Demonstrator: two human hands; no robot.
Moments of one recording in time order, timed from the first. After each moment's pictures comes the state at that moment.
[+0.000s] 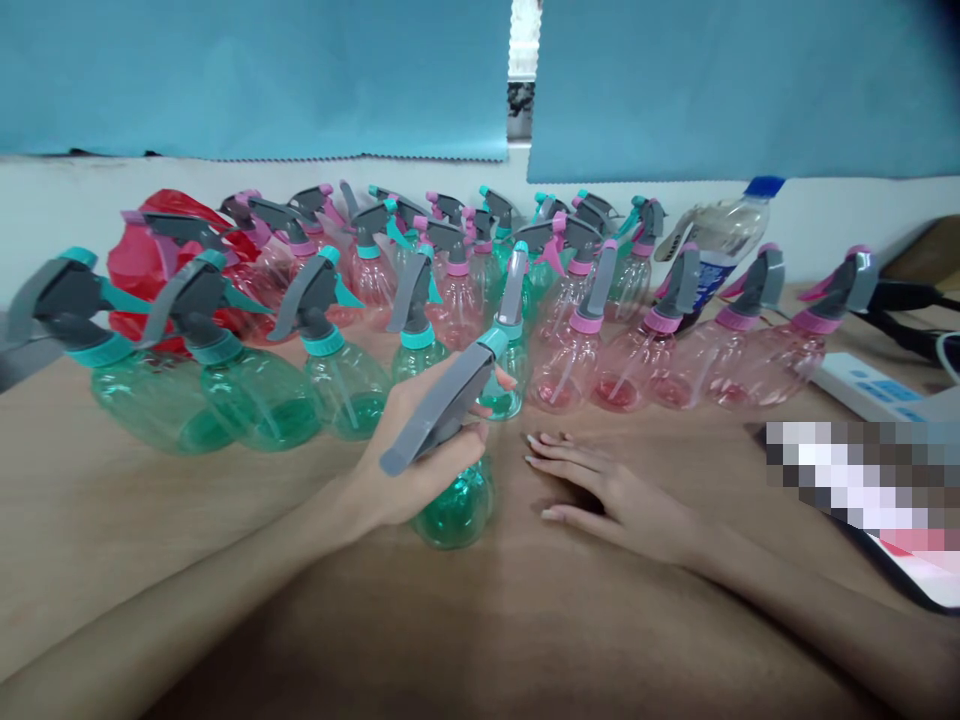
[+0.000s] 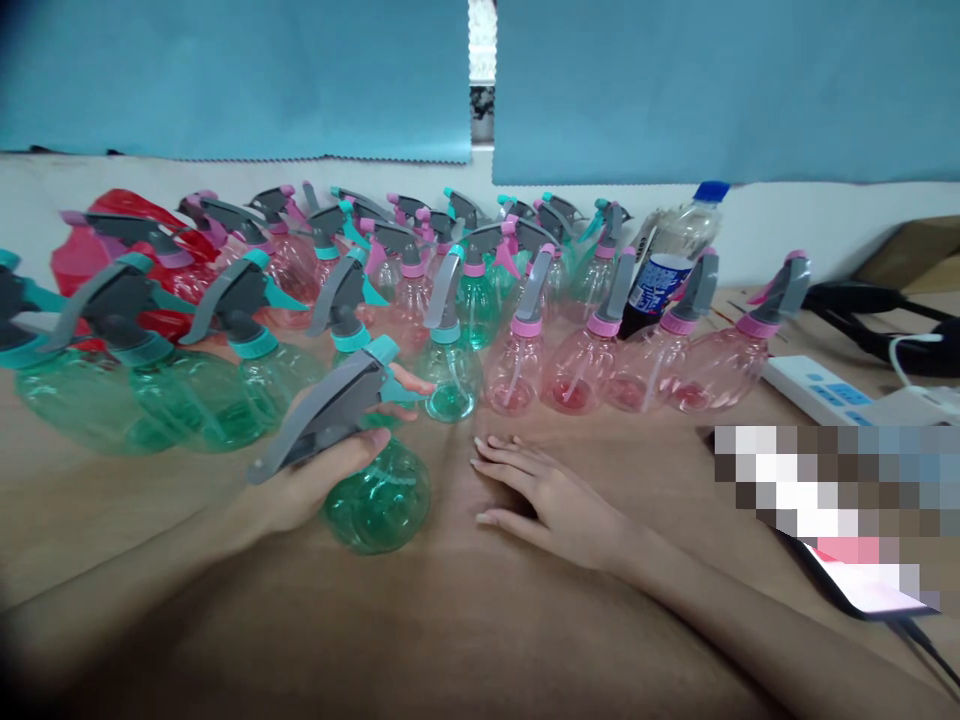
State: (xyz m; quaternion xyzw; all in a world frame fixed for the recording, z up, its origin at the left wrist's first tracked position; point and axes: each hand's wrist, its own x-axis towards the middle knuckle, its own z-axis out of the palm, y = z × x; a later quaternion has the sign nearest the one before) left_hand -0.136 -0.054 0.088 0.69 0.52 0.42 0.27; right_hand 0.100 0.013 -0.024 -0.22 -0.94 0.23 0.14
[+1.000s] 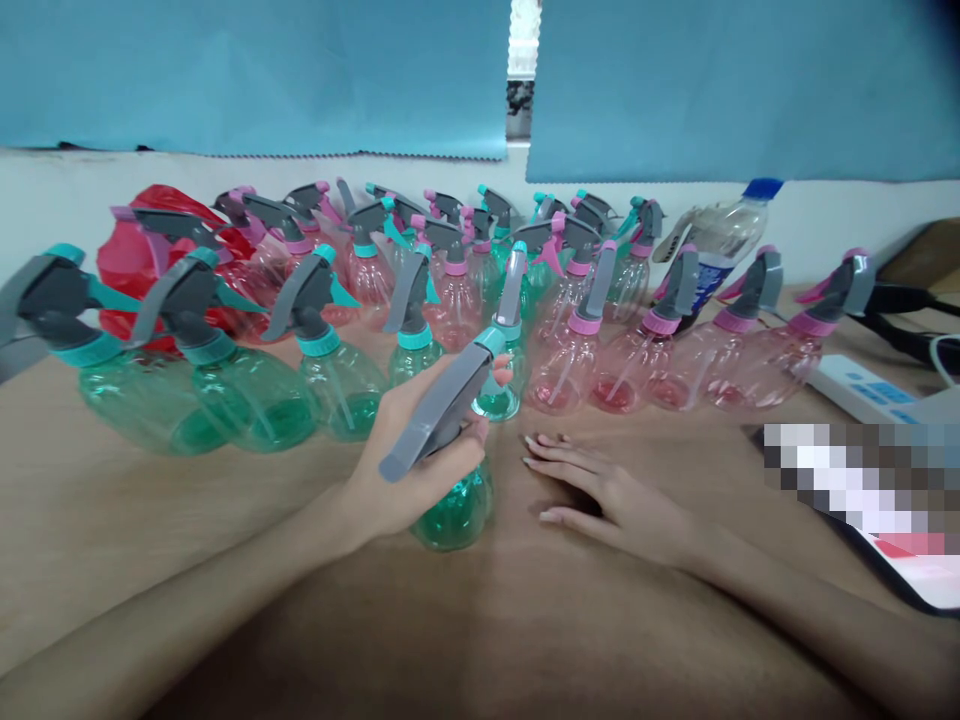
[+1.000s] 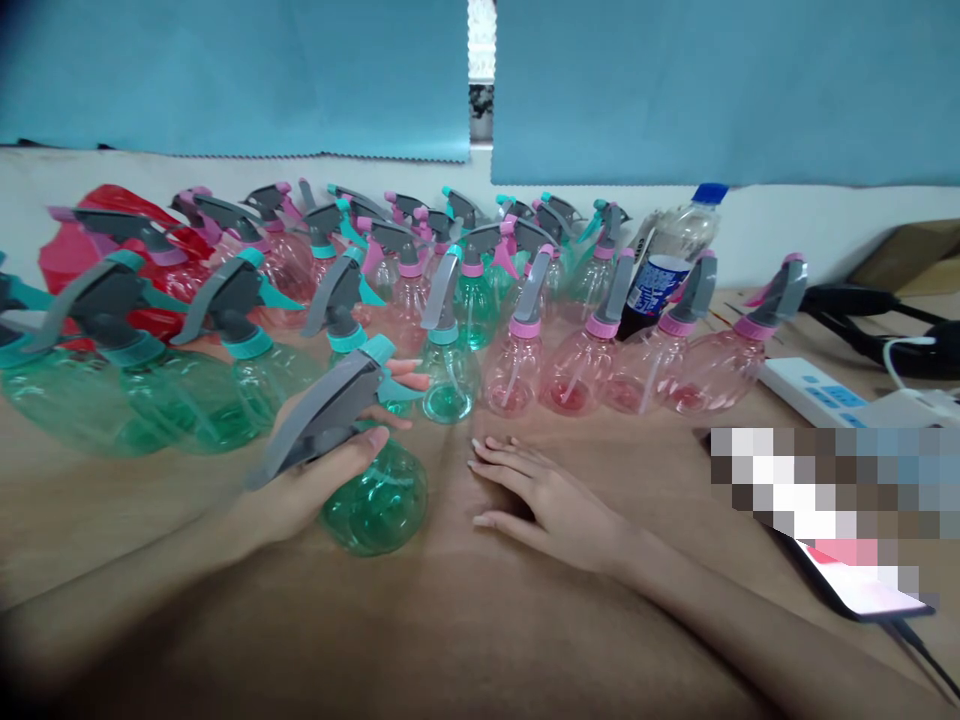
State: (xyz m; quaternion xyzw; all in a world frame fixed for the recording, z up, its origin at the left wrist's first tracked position) left_hand -0.134 -0.056 0.084 0.68 0.51 0.45 0.26; right_hand 0.099 0.012 -0.021 -0.22 -0.93 0.25 0.15
